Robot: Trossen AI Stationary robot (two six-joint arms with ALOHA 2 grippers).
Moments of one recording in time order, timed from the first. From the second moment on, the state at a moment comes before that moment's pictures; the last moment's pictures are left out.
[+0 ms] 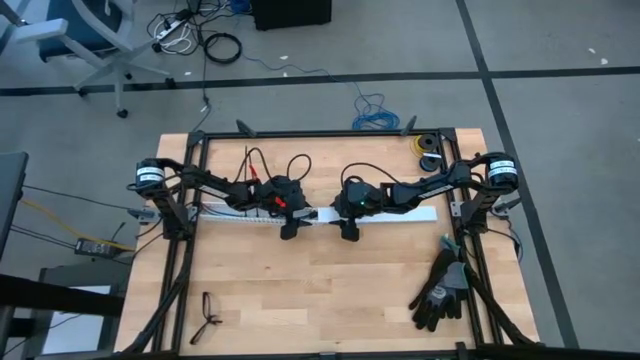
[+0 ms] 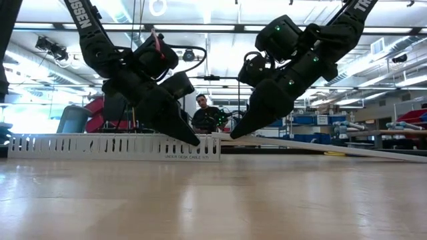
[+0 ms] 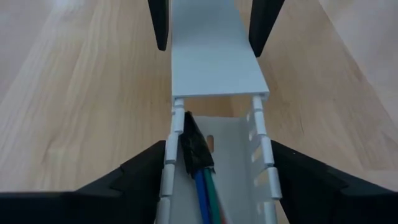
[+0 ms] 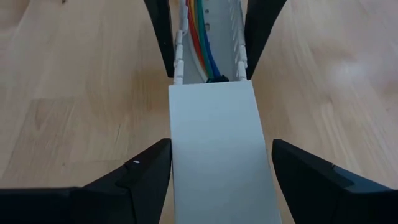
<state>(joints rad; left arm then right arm) 0.20 1.71 0.65 0.42 0.23 0.11 -0.07 1.72 0.79 0.27 0.00 -0.02</state>
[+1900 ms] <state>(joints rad) 0.20 1.72 0.65 0.45 0.18 0.10 -0.07 1.68 0.88 0.26 -0.02 0.07</state>
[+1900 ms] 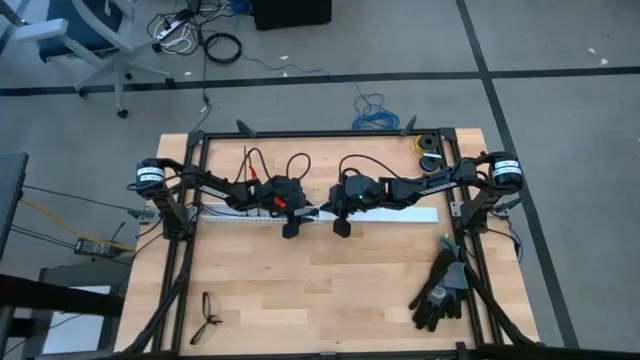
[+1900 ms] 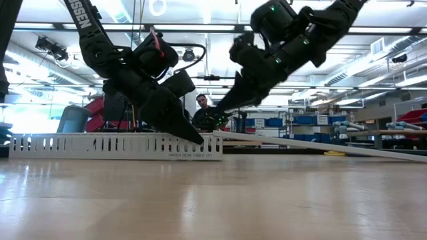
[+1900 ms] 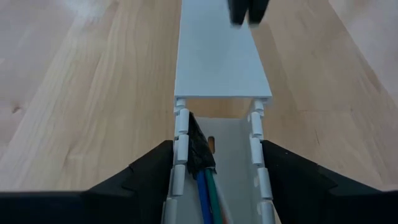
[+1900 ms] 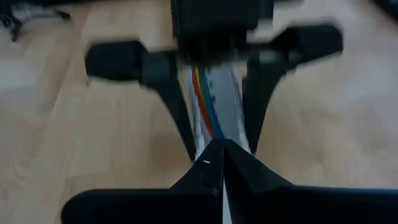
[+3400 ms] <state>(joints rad) 0.20 1.72 0.65 0.45 0.17 0.09 -0.05 1.74 0.78 0.35 0.03 0.20</state>
